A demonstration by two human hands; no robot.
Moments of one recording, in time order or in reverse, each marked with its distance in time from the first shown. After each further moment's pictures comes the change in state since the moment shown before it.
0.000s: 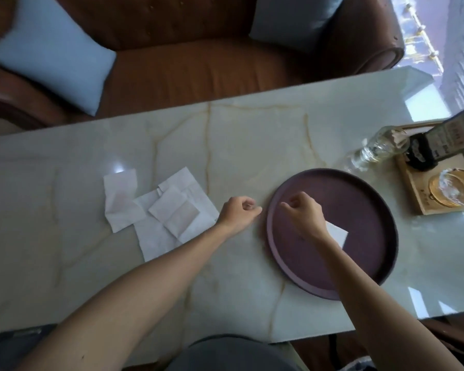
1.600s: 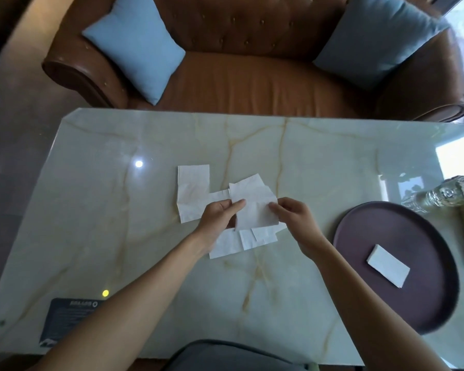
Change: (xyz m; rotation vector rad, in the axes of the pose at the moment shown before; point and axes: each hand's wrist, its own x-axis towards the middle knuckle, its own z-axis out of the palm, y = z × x) left_hand -0.058 -0.137 -0.195 -0.820 0.030 -0.043; right_hand -0.070 -0.159 0.136 0.445 -0.379 -0.183
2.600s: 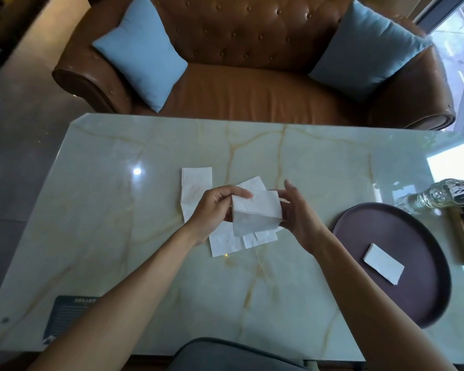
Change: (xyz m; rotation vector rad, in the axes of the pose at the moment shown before) left_hand -0.044 0.043 -0.015 0.125 -0.147 0.307; right_hand -0.021 -0.035 0.010 0.245 -0.132 0.153
